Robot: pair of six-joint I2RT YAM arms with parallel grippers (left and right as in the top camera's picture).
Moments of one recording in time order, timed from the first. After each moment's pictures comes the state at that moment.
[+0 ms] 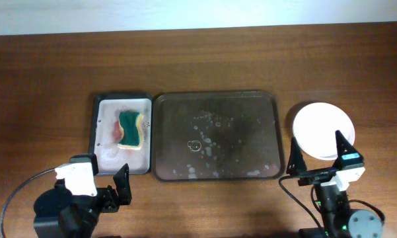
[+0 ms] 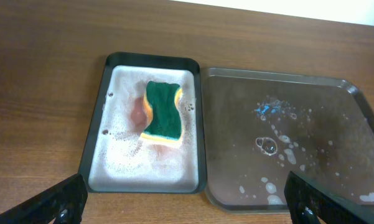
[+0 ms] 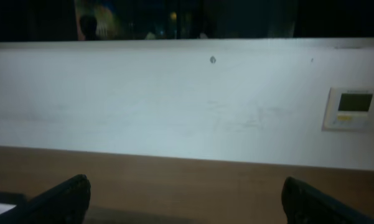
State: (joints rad) left arm 0.05 0.42 0.82 -0.98 0.14 -0.10; right arm 0.03 0.06 0.29 -0.07 -0.10 0.02
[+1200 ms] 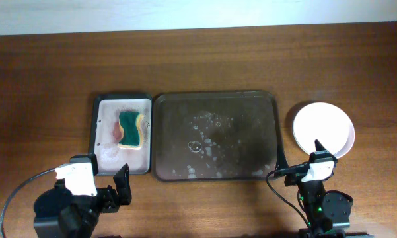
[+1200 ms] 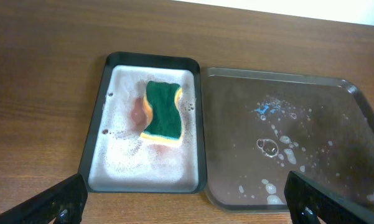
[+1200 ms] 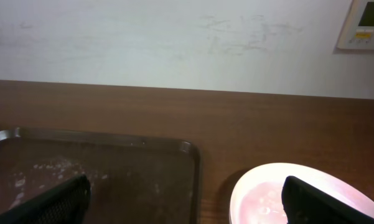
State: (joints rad) left arm 0.05 0.42 0.82 -0.98 0.14 -0.10; right arm 0.03 0.01 0.01 -0.07 -0.07 -0.01
